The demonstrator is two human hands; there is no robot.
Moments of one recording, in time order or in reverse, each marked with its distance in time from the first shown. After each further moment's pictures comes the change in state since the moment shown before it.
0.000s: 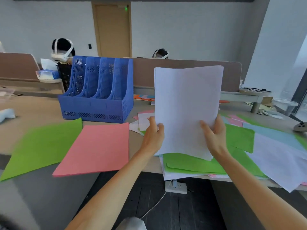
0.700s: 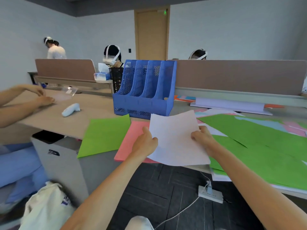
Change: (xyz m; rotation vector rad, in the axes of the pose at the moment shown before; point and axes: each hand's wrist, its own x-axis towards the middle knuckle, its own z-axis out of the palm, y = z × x) left_hand -0.039 -0.066 -0.161 0.574 0.030 -0.321; right_hand -0.028 0.004 0.163 -0.126 -0.480 0.544
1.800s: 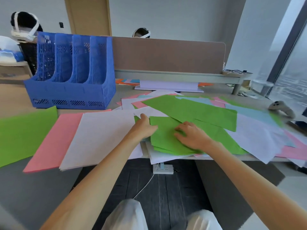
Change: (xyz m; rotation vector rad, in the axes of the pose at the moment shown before) left_hand 0.014 0.146 0.117 -0.024 -0.353 0.158; right_hand -0.040 0.070 -0.159 -1.101 0.002 -0.253
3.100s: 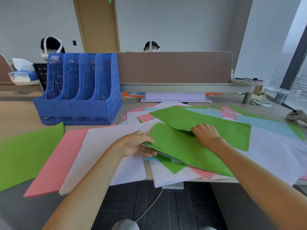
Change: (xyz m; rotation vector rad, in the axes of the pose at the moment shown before) left_hand 0.024 -0.024 -0.032 -0.677 -0.402 -0.114; right_hand 0.070 0.051 -0.015 -0.520 0.038 0.020
